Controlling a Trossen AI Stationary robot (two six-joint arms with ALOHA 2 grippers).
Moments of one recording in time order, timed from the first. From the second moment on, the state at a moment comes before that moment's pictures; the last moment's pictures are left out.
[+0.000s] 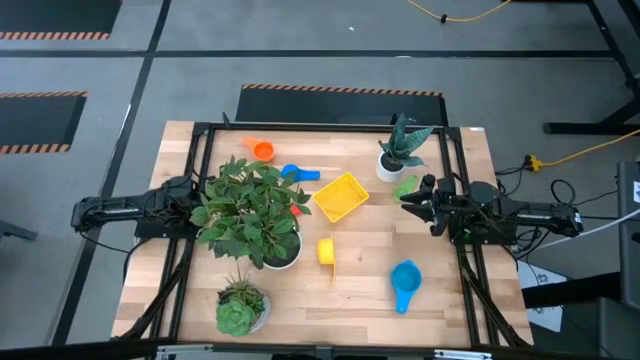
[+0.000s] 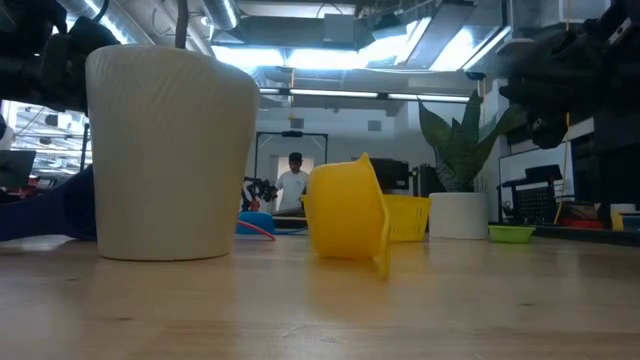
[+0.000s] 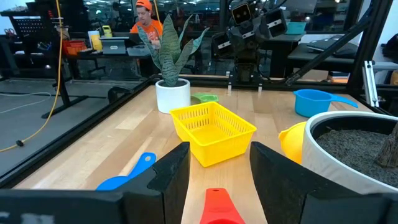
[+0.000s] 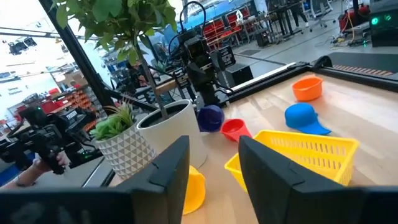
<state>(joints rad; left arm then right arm) 0.14 0.04 0.01 0.00 -0.04 -0.02 -0.06 0.04 0.01 0.08 -0.05 0.41</state>
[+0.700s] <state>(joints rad) 0.14 0.04 0.01 0.00 -0.04 -0.02 0.10 0.41 0.15 0.45 -0.04 0.13</state>
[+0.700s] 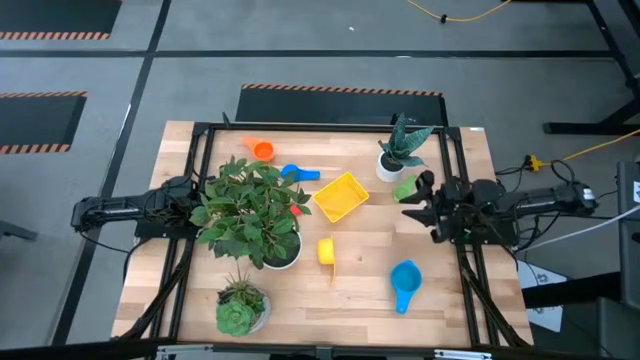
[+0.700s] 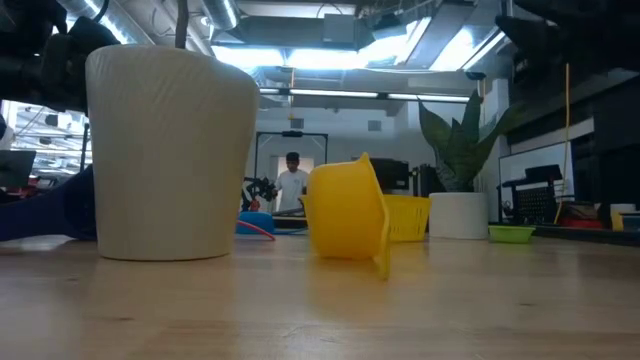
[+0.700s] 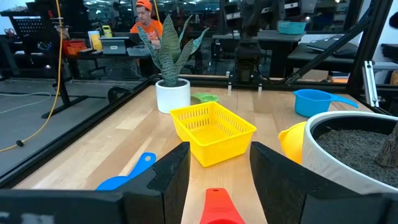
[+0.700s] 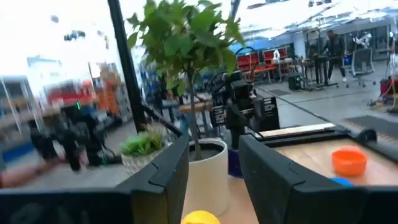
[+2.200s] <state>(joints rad) 0.14 0.04 0.01 0.00 -0.04 -0.02 0.13 1.56 0.71 0.27 0.01 -0.57</state>
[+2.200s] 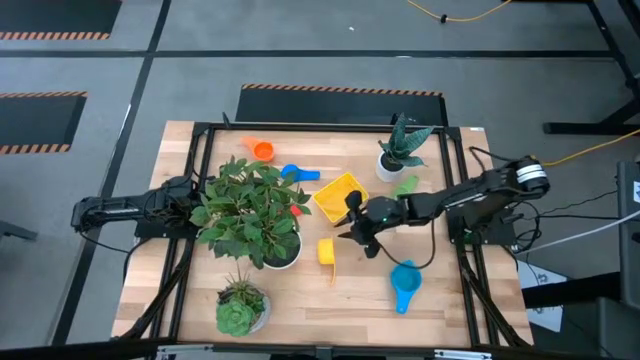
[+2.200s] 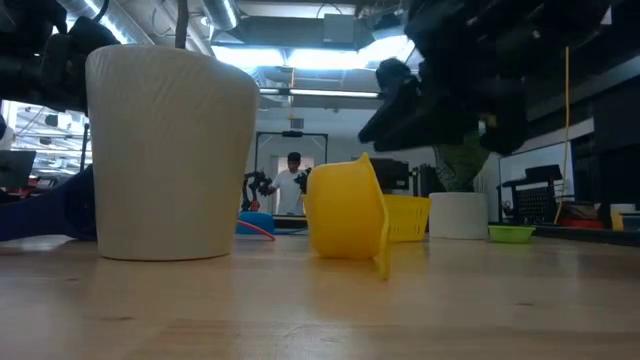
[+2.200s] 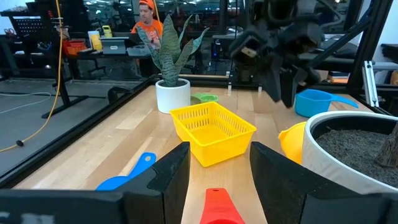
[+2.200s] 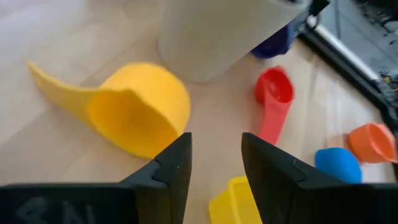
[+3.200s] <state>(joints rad) 0.14 0.04 0.01 0.00 -0.04 -0.02 0.13 1.81 0.76 0.45 -0.10 -0.58</state>
